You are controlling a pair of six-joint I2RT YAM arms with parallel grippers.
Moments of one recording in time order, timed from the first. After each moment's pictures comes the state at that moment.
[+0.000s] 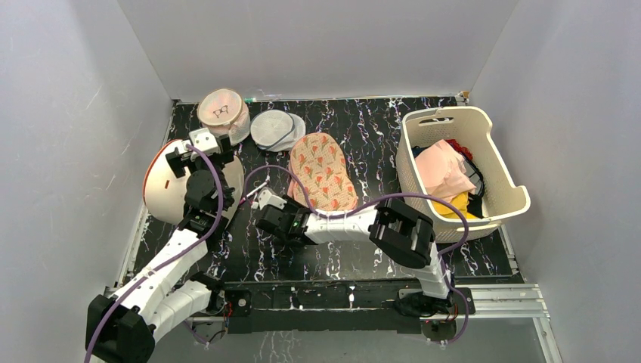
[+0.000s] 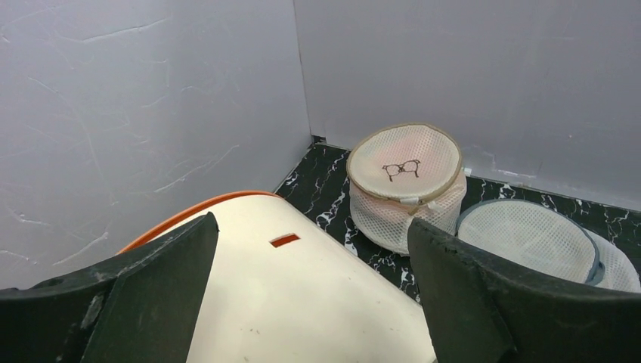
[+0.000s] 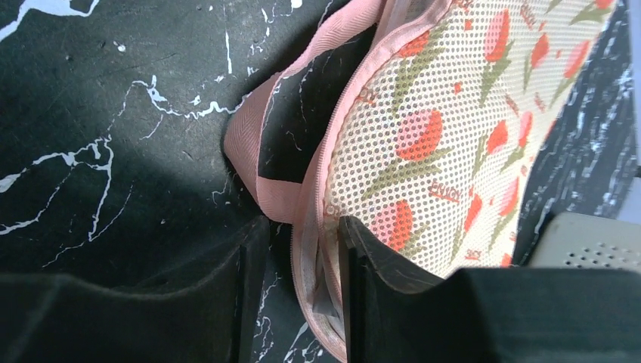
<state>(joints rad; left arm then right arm) -0.42 0.91 0.59 0.56 -0.87 0.30 1.21 2.03 1.39 -0.37 0.71 0.02</state>
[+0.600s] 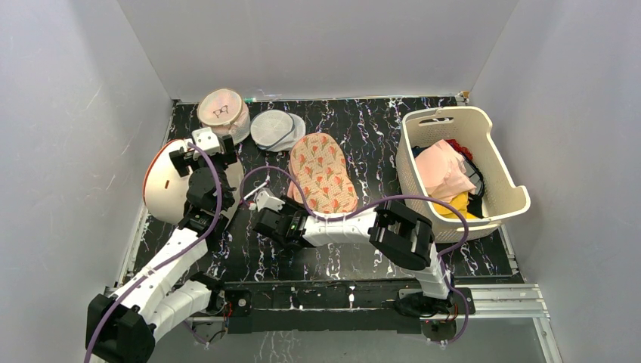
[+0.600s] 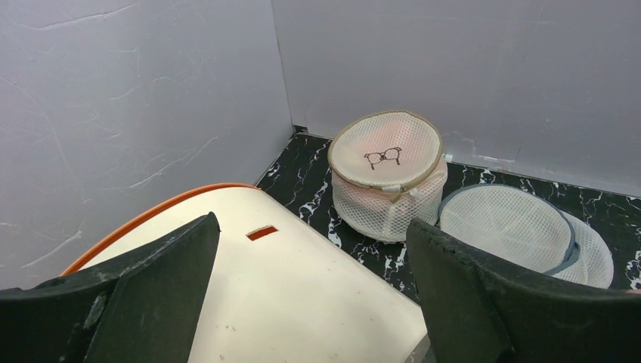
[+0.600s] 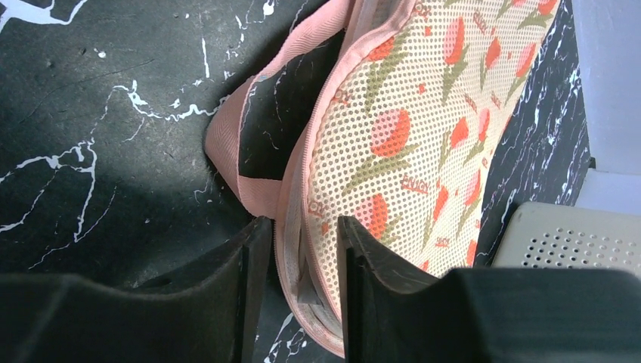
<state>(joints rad) -0.42 0.91 0.60 0.48 -0.83 0.23 1.24 2.04 1.41 -0.40 0.82 0.00</state>
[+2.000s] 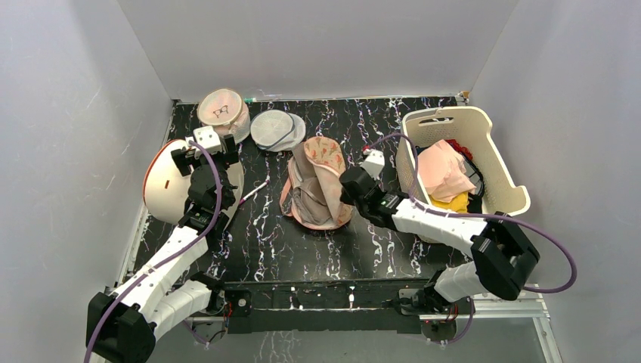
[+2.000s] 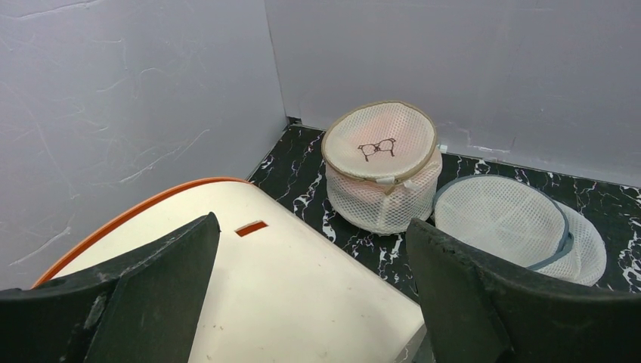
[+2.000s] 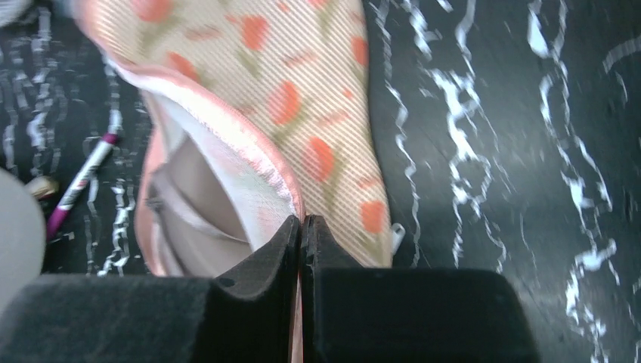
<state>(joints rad) -0.42 0.93 0.61 0.44 -0.82 0.20 0.83 1.39 0.86 -0.11 0.50 0.77</state>
